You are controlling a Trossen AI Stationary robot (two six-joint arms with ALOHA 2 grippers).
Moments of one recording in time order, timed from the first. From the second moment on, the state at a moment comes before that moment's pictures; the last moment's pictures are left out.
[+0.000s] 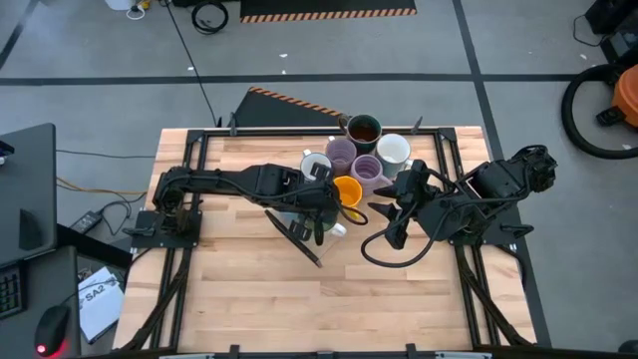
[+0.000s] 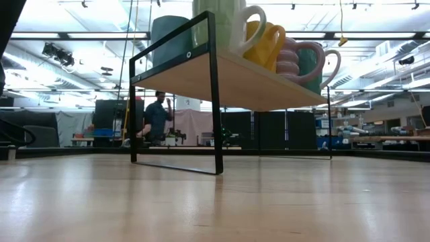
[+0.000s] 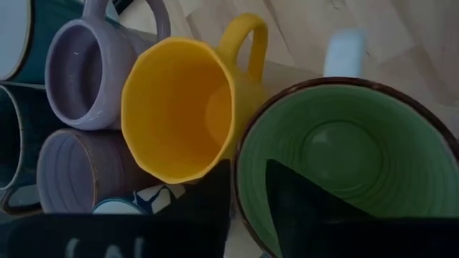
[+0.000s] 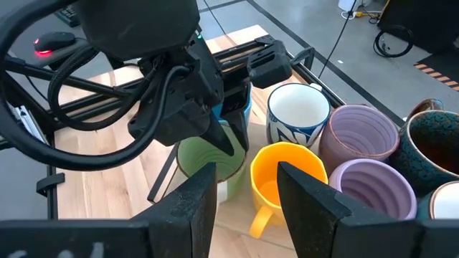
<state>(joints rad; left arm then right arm) -0.12 1.92 2.08 -1.18 -0.34 0.46 0.52 1.50 1.94 -1.25 0.74 0.70</state>
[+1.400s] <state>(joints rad) -0.11 1.68 2.08 -1.00 0.02 0.16 0.61 1.24 1.58 -0.97 0.67 0.71</state>
